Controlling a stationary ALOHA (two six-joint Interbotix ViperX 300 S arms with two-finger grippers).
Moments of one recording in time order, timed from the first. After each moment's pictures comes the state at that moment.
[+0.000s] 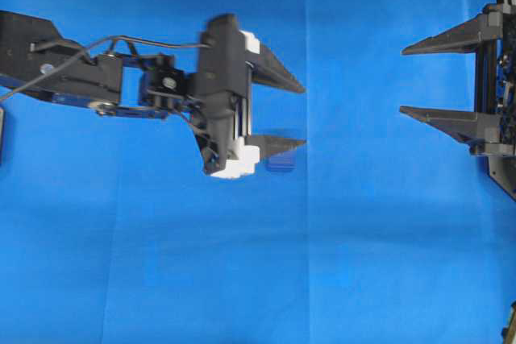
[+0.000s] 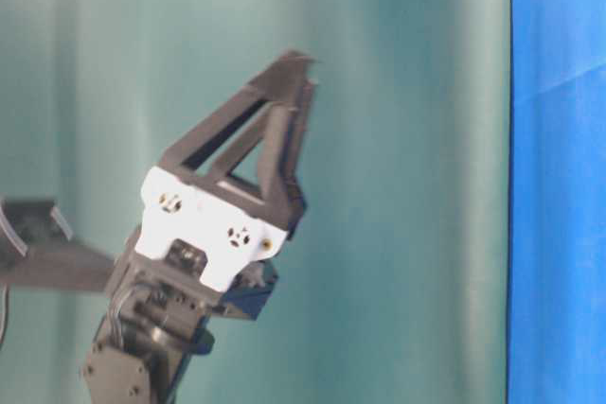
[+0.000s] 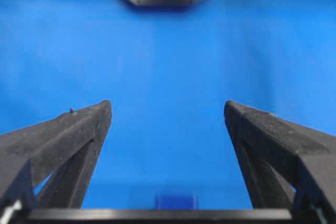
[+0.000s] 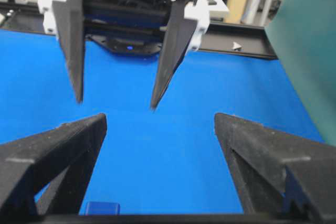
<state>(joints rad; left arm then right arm) -0.01 0.00 0.40 0.00 0.00 -0.02 -0.05 -0.92 1.13 0.02 -0.22 0.02</state>
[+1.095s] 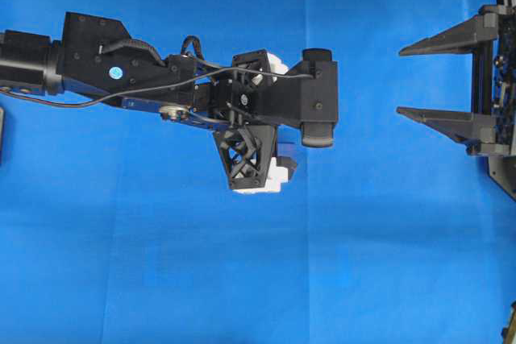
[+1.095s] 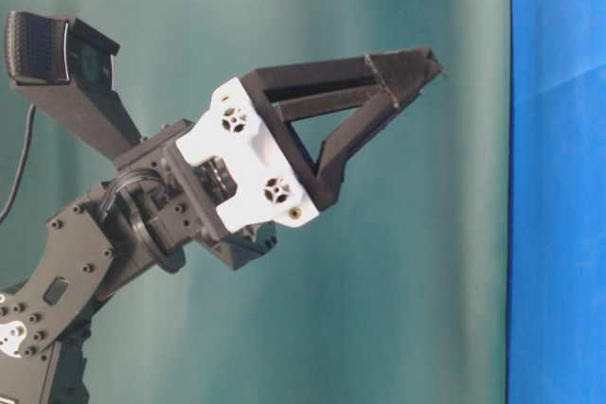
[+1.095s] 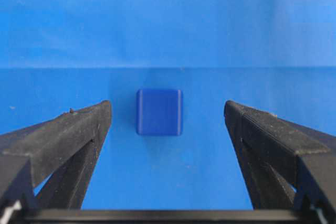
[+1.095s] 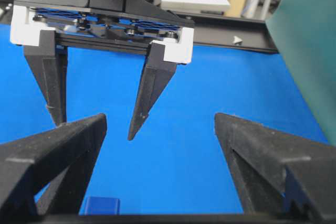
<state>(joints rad) -0.04 0.17 0.05 0.01 0.67 -0.04 -0.06 -0.91 1.13 0.02 -0.21 0.02</state>
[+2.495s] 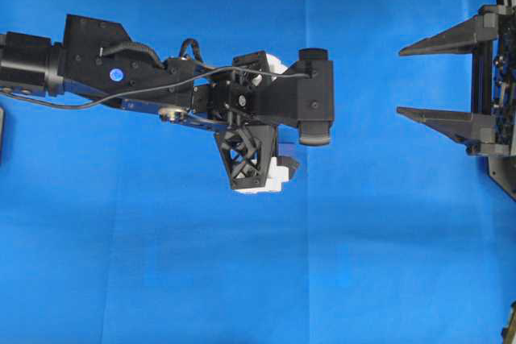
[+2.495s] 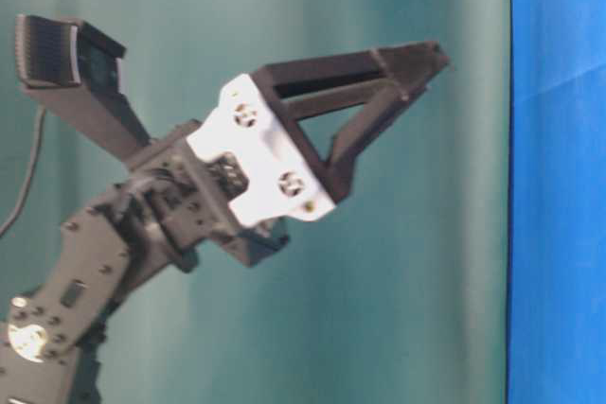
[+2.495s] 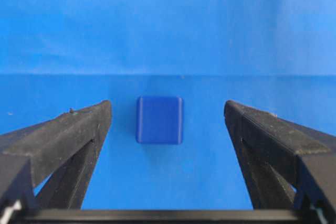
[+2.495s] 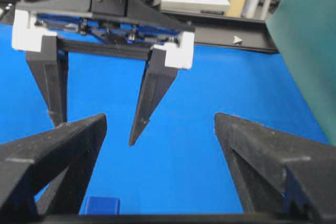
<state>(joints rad) -0.03 0.17 0.10 0.01 0.58 -0.05 -0.05 -0.91 1.13 0.02 -0.22 0.02</state>
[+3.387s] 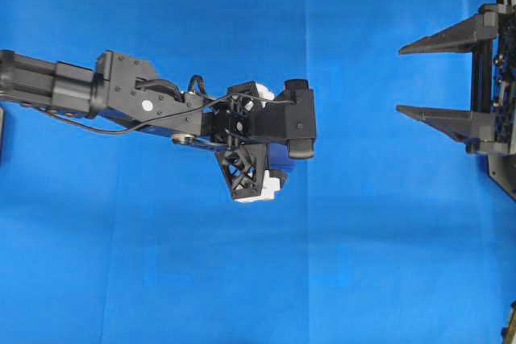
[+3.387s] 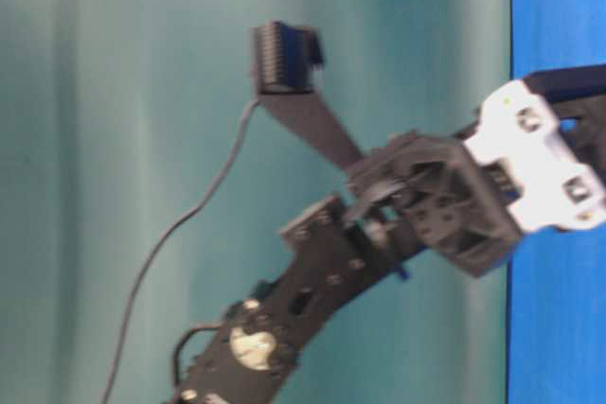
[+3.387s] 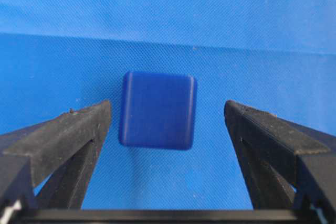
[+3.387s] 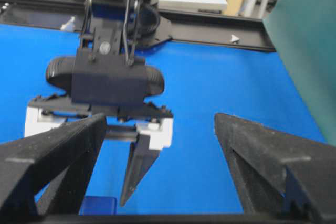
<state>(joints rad) -0.04 0.33 0.26 0.01 0.31 -0.11 -0.07 -0.91 1.13 0.02 -0.21 0.02</state>
